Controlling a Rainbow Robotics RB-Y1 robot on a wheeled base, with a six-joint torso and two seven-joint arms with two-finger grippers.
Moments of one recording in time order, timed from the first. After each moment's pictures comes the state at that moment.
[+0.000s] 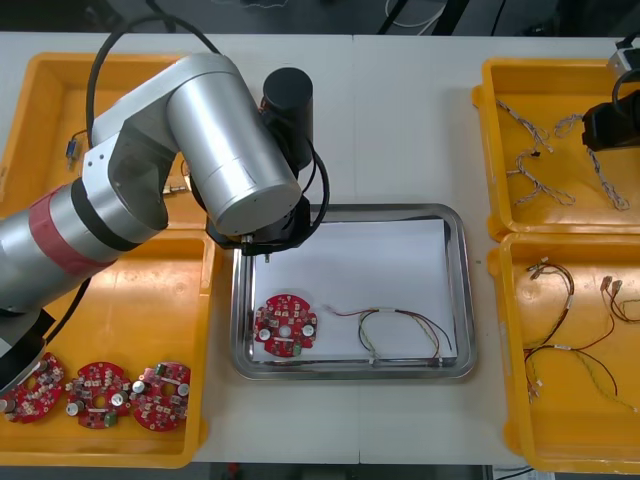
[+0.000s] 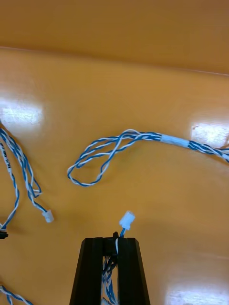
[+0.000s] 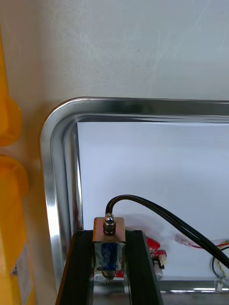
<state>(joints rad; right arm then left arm) -1.00 -0.72 -0.10 -0.64 -0.71 1.12 2.03 -0.90 0.53 -0.72 -1.87 0.65 1.81 -0.41</state>
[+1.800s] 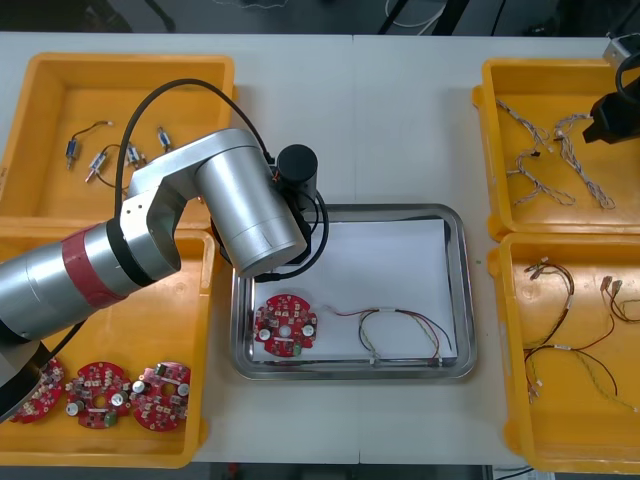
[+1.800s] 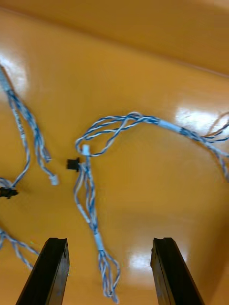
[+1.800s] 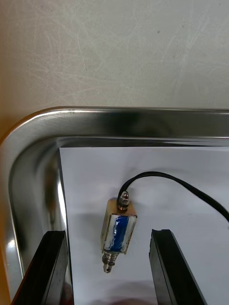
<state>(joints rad) -1.03 -0.72 -0.09 -0.75 -0.55 1.32 2.02 -0.85 0.52 -0.86 -1.73 0.51 1.58 -0.42</state>
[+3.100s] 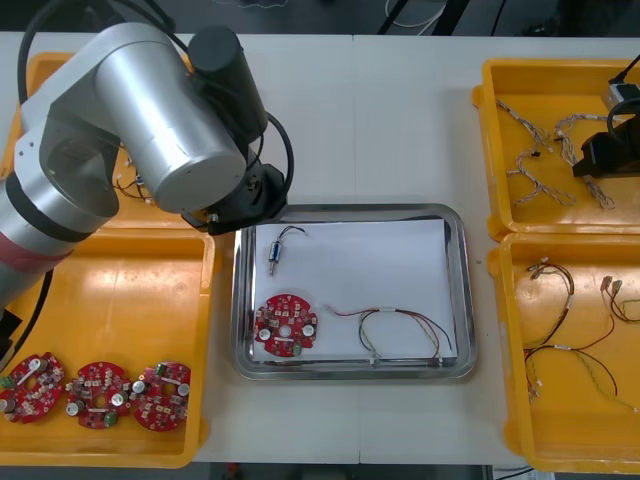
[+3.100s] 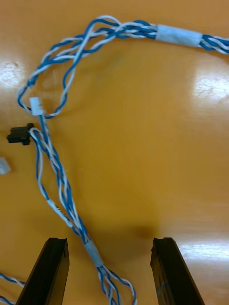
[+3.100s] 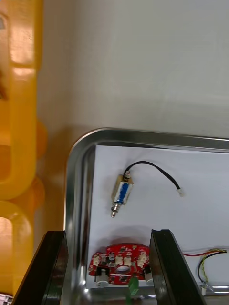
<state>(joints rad) -1.07 -0.71 -0.11 -0.43 -0.62 1.14 2.02 -0.85 0.61 -0.58 -1.95 0.70 1.78 -0.43</state>
